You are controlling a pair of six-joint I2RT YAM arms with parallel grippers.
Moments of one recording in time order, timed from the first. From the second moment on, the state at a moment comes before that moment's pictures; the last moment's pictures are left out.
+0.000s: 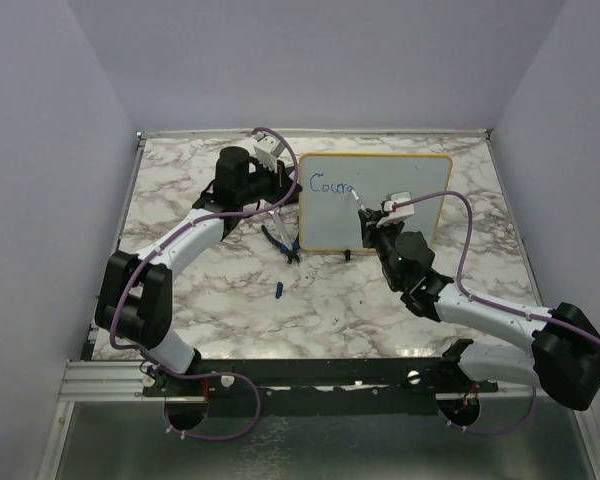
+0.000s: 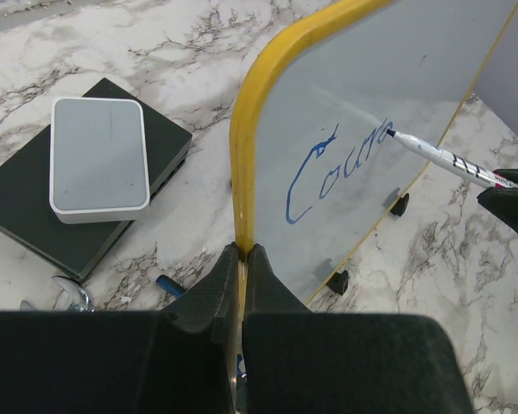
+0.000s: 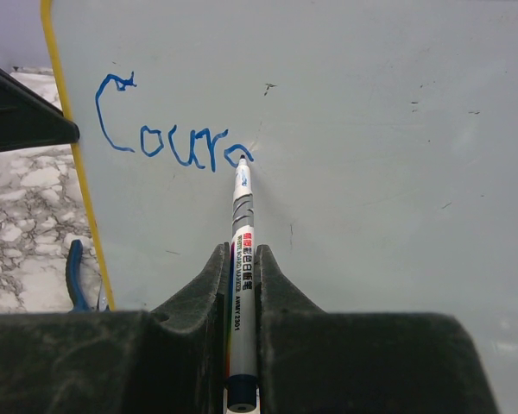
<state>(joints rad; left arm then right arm) -0.38 1.57 1.10 0.18 0.52 -0.17 0.76 1.17 0.52 0.66 0.52 0.04</state>
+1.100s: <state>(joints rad) -0.38 1.57 1.10 0.18 0.52 -0.17 0.76 1.09 0.47 0.63 0.53 0.08</state>
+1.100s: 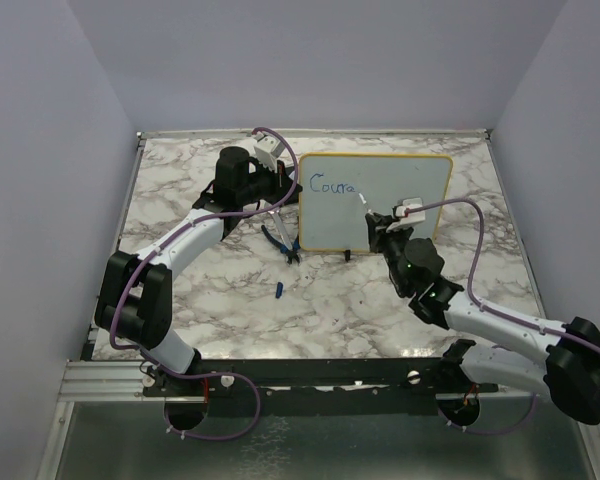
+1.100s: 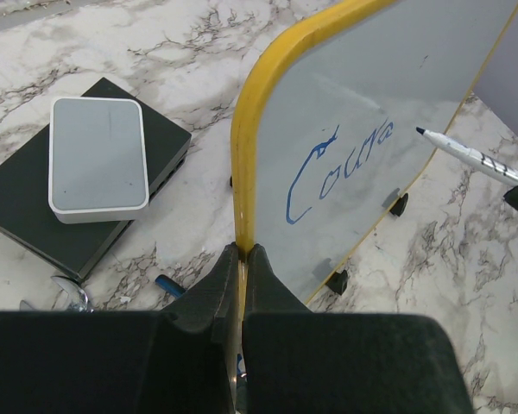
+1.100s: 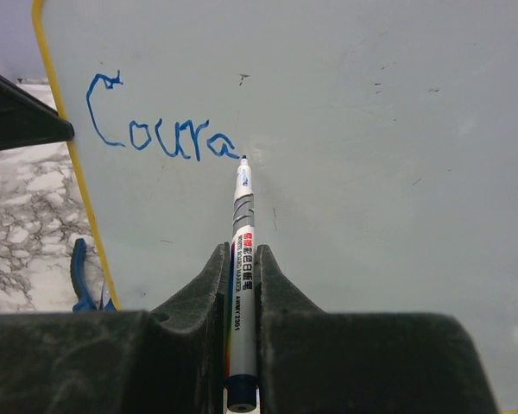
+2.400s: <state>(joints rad) -0.38 1.57 1.10 0.18 0.52 -0.17 0.76 1.16 0.51 0.70 0.57 -0.02</state>
